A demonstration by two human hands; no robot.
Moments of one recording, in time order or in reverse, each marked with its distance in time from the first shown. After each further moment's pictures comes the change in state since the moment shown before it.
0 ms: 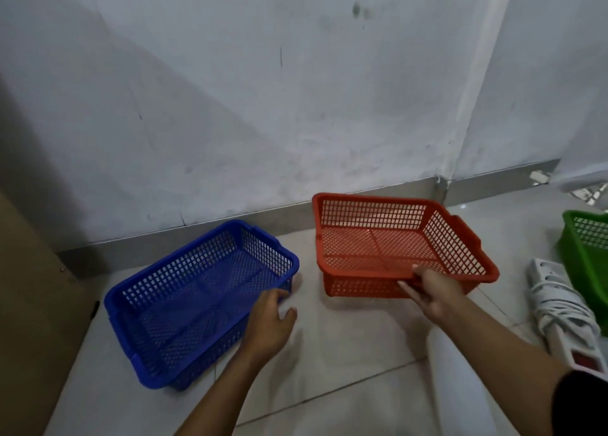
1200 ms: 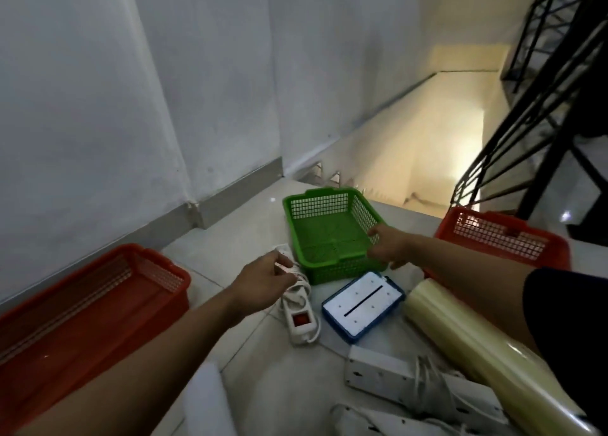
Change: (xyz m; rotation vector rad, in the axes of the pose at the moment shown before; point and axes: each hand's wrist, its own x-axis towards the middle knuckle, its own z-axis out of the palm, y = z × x) left_hand -0.061 0.340 0.215 -0.006 -0.822 0.480; right_hand -0.042 -0.223 -0.335 -1.188 0.278 -0.159
